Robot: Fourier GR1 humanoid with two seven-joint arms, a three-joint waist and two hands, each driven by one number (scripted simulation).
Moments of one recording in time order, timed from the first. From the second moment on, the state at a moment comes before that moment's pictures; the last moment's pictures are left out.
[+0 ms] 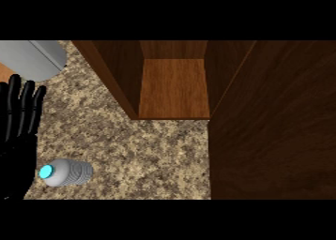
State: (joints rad) left arm 0.01 0.07 -0.01 -2.10 0.01 0.02 -0.02; right arm 0.02 -0.07 0.00 -2.10 -0.02 0.01 0.01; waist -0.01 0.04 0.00
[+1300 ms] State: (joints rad) left arm 0.57 0.18 0.41 -2.32 0.65 -0.34 0.15; right arm 0.22 -0.06 0.29 -2.47 0.00 0.09 0.26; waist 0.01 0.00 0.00
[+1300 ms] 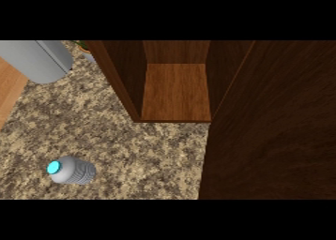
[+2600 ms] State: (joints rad) left arm 0.36 0.06 0.38 -1.91 0.29 -0.45 0.01; right arm 0.12 -0.06 0.42 -2.48 0.04 -0.03 0.39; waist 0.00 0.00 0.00
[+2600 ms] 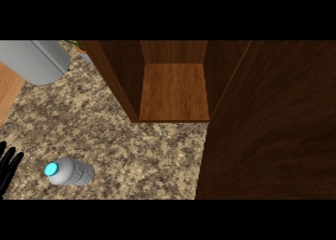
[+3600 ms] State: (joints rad) left arm 0.16 0.12 0.40 -1.20 0.04 -0.49 -0.44; right arm 0.12 -0.11 0.49 -2.49 0.06 -0.11 0.39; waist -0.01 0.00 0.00
